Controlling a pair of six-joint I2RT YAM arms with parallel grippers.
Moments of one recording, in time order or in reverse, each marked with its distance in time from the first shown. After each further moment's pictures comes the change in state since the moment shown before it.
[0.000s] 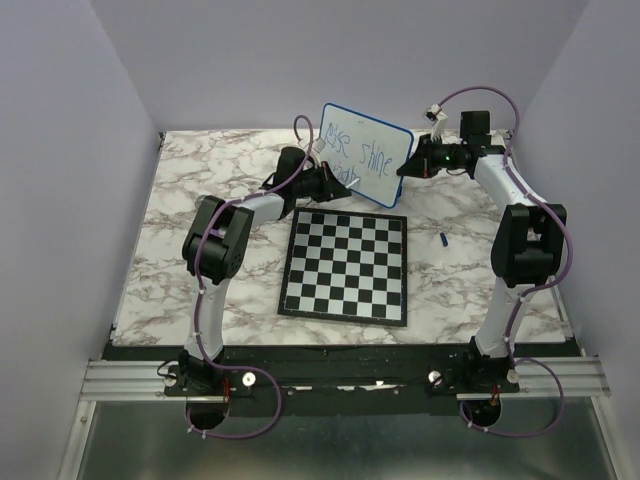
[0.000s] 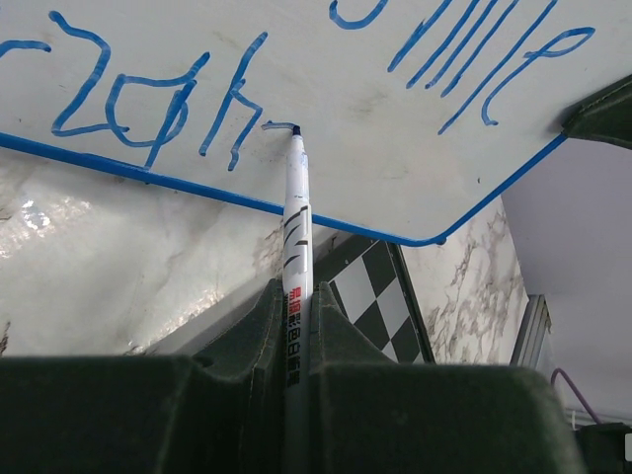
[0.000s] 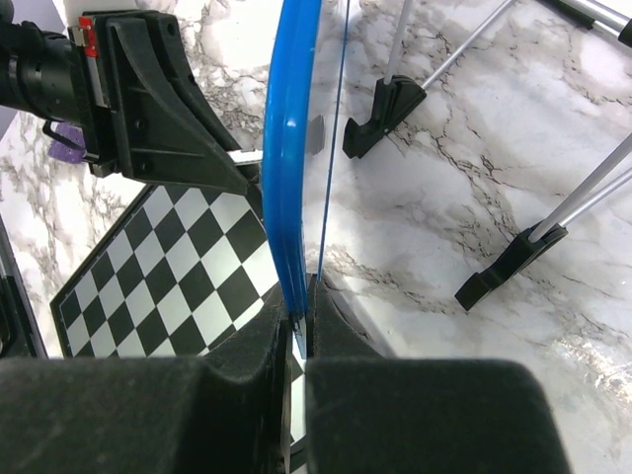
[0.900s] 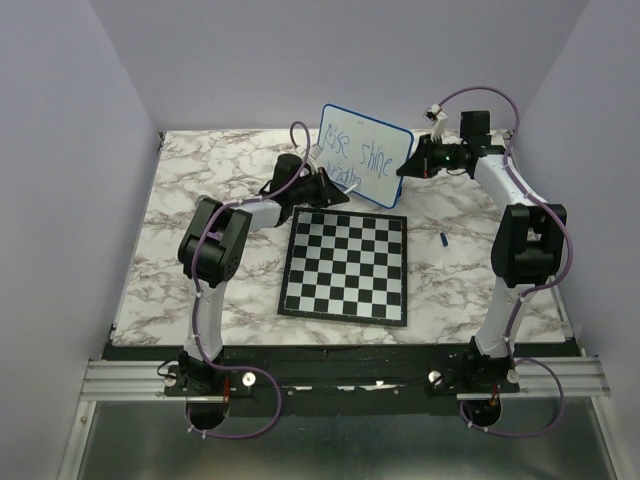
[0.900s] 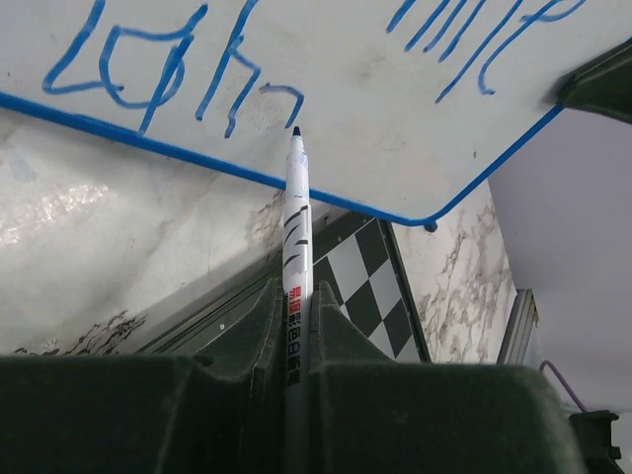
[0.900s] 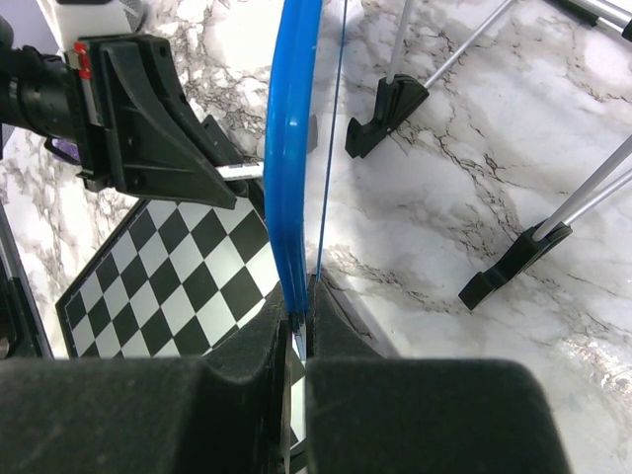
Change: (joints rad) left arm -0.003 -0.037 -0.106 0.067 0.008 -0.032; right arm -0.002 0.000 0.000 -0.001 -0.001 0.000
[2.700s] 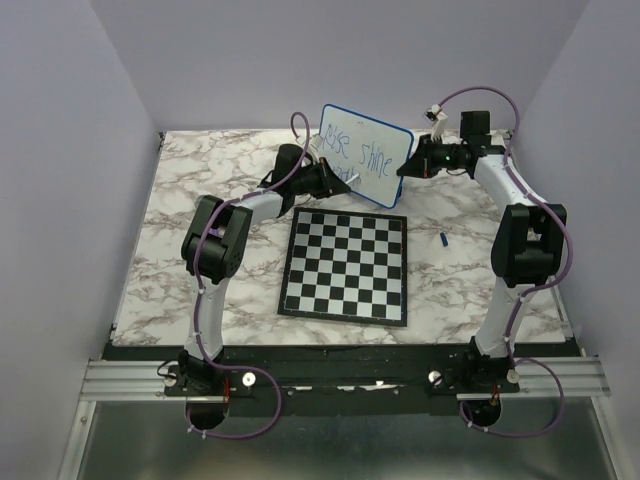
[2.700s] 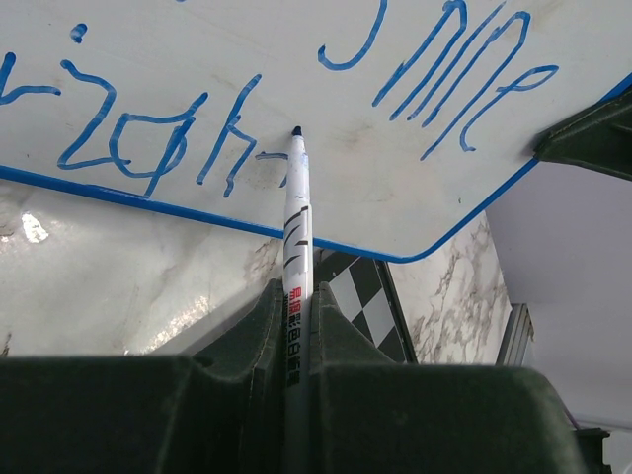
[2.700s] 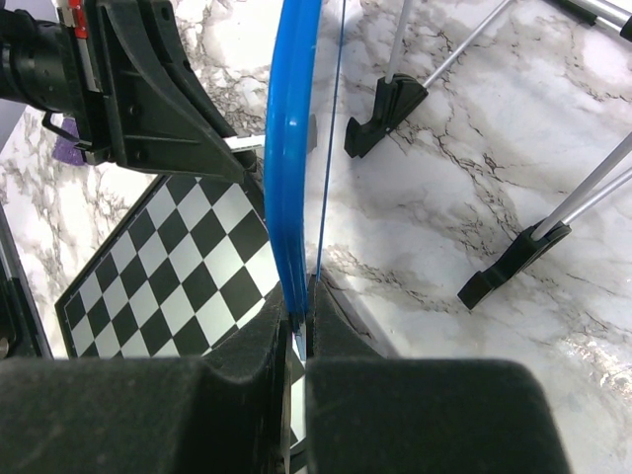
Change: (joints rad) left arm 0.011 0.038 0.123 -0.055 0.003 -0.006; right arm 0.000 0.000 0.000 0.000 0.000 0.000
